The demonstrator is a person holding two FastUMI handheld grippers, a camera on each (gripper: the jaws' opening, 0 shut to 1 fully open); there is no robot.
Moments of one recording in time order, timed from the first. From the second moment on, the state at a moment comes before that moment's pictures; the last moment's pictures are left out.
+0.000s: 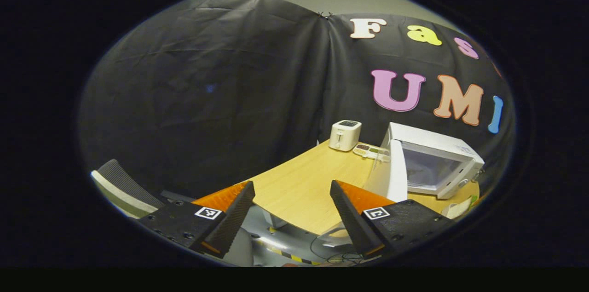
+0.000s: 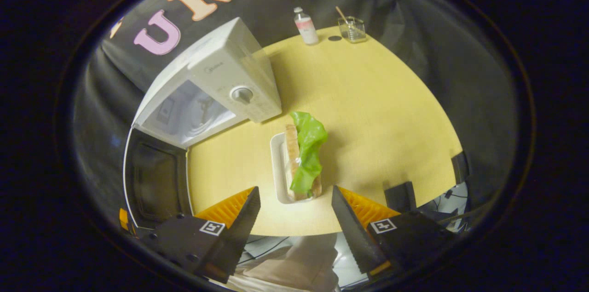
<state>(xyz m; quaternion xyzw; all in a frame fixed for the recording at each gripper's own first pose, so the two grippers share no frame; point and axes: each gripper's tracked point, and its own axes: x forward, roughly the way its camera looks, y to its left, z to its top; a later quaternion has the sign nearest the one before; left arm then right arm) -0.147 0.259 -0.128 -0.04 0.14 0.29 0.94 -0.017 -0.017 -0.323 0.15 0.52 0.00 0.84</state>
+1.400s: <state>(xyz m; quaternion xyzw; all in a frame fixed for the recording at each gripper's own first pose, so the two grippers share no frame) -0.098 0.245 -0.128 -0.04 0.14 0.31 0.94 0.018 0.011 -0.336 0.22 0.55 0.04 0.81</state>
